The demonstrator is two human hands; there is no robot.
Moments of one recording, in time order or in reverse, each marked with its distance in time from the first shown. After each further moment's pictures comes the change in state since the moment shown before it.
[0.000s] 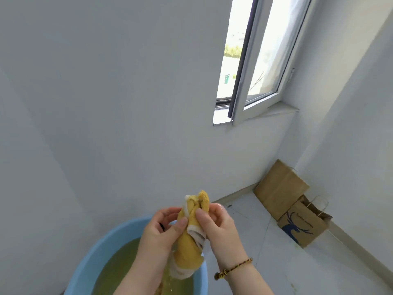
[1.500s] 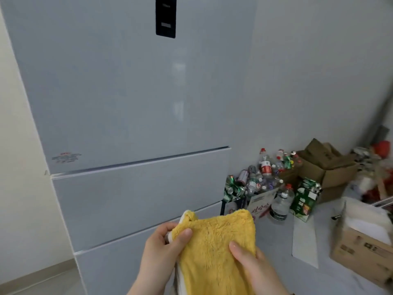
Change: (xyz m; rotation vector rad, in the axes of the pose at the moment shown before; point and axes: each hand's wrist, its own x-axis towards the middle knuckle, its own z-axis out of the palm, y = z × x) left_hand -0.436 -0.199 0.578 0.364 -1.526 -0.244; right_hand -0.523 -0.081 -0.497 0.410 1.579 -0.058
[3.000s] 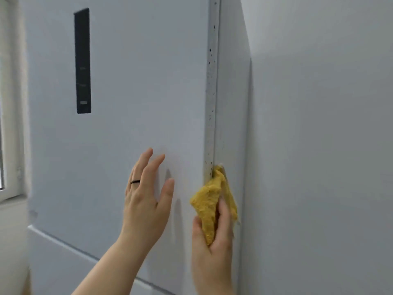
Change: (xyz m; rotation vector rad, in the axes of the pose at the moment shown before) left_hand 0.325 0.142 0.275 0.946 1.139 0.951; right_hand 0.420 -0.244 -0.067 0.135 -0.633 -1.056
